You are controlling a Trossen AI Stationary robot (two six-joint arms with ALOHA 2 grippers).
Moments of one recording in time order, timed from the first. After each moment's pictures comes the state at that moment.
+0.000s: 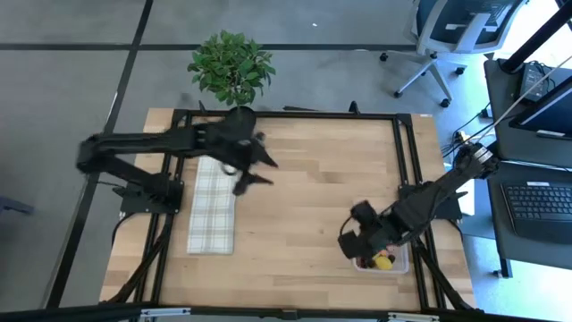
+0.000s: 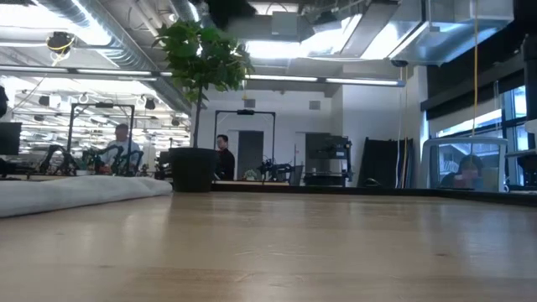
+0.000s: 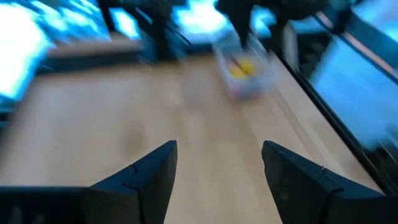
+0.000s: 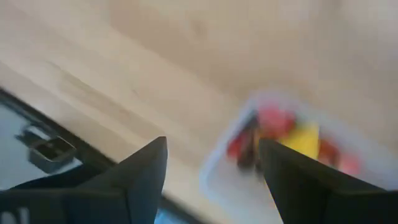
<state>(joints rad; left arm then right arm) 0.13 1.31 1.19 -0.43 0.33 0.17 0.63 1.49 1.28 -1.09 0.07 1.75</state>
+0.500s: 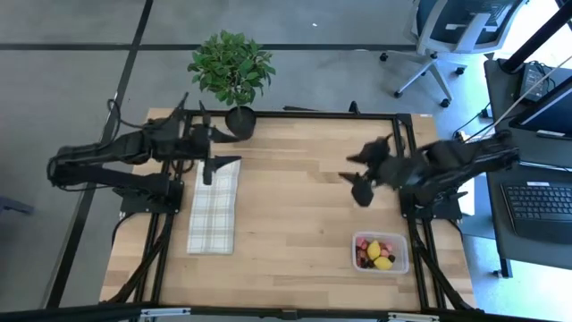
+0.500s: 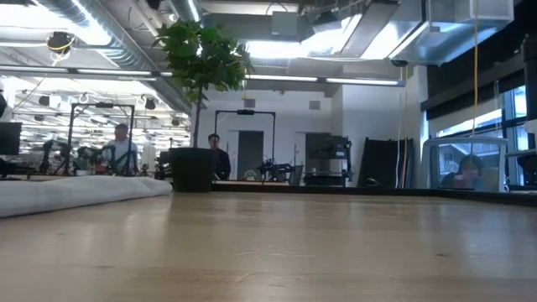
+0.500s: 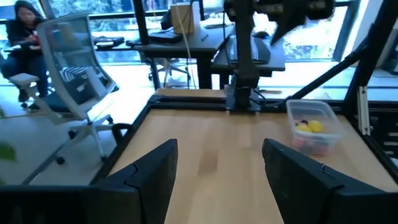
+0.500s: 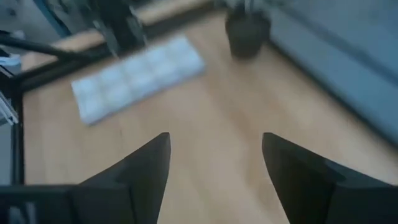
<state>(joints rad) 0.13 0.79 0.92 -0.33 -0.04 0.03 0.35 1.21 1.42 -1.00 0.57 0.67</state>
